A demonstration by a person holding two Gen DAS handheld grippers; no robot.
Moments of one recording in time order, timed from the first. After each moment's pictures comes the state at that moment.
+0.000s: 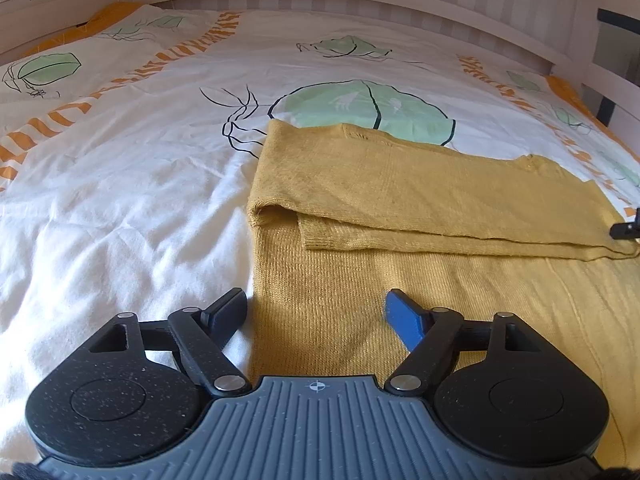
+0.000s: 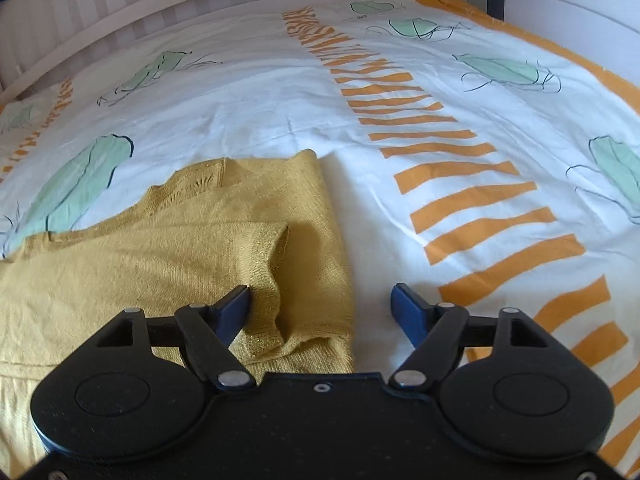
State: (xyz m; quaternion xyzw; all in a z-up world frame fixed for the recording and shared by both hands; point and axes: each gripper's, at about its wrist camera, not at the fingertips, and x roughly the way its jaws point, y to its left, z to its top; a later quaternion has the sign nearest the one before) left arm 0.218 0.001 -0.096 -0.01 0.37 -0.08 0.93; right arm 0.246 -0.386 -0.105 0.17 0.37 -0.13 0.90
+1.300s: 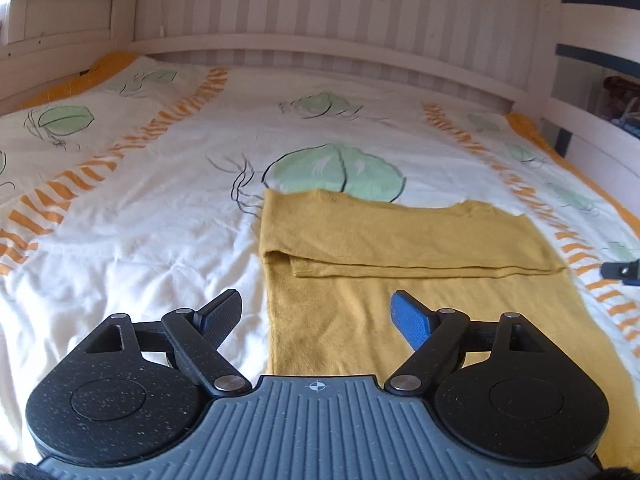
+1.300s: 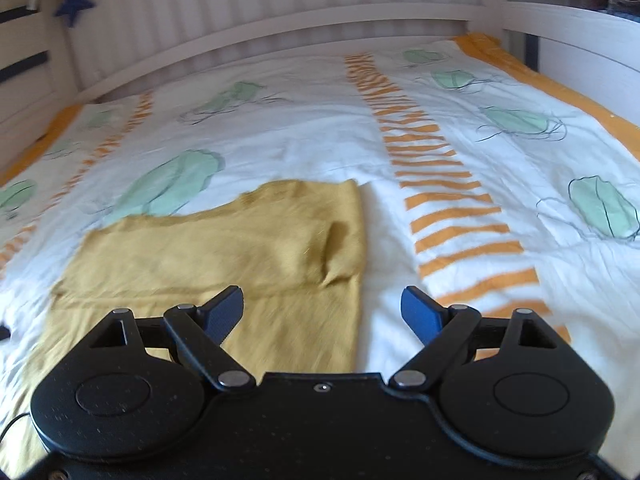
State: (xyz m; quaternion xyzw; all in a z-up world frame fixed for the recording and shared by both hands) left arm 0.123 0.025 -0.012 -0.01 0.30 -0.12 0.95; right arm 0.124 -0.363 -0.044 0.12 0.33 -0.03 0.94
